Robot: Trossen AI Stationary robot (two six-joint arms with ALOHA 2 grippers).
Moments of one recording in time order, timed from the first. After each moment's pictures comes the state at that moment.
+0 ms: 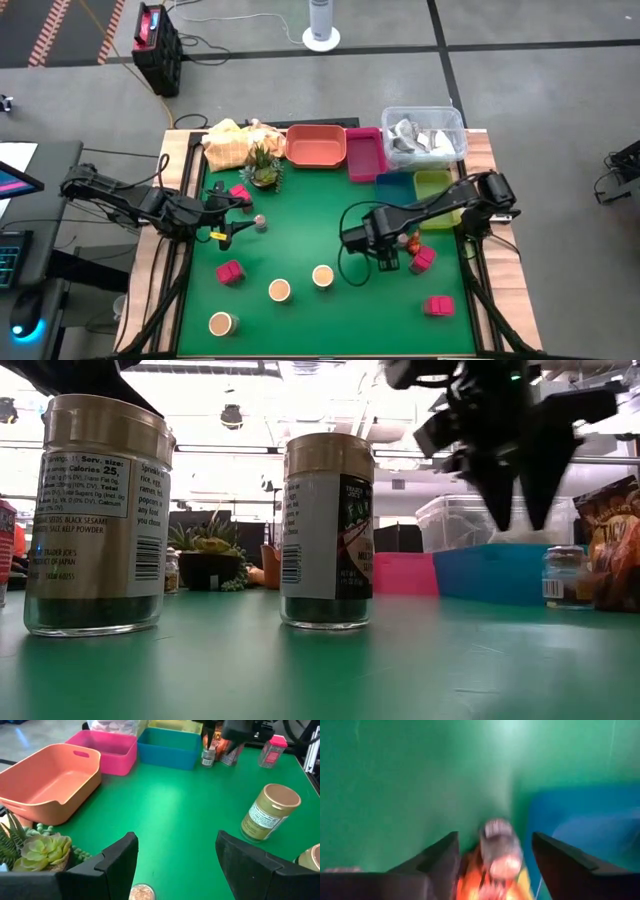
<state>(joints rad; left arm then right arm) -0.31 0.59 0.56 -0.41 -0.51 -0.32 0.24 1.79 1.37 -1.34 0.08 0.21</state>
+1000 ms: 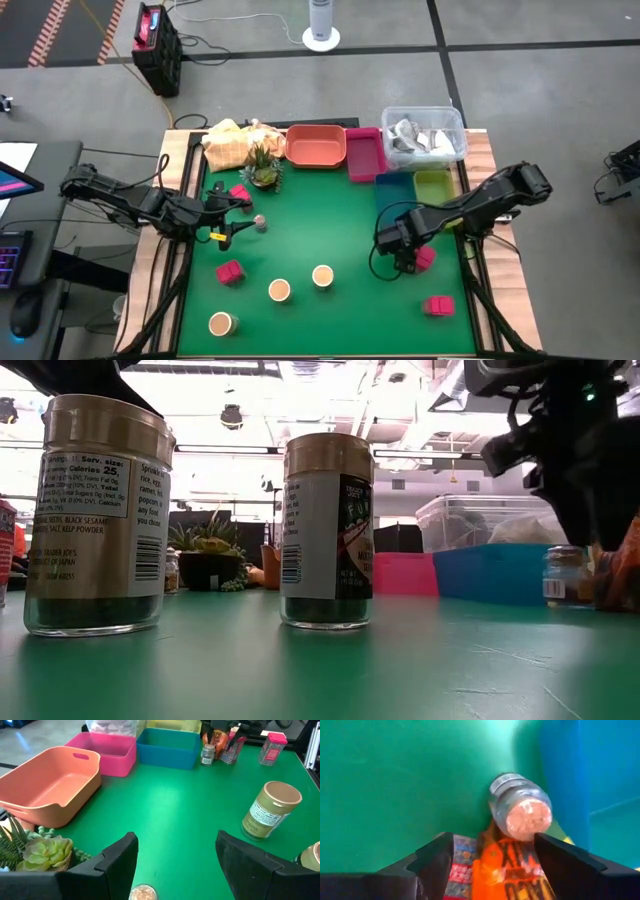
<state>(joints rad) -0.31 0.59 0.56 -0.41 -0.51 -0.29 0.29 1.51 0.98 -1.10 0.03 0.59</state>
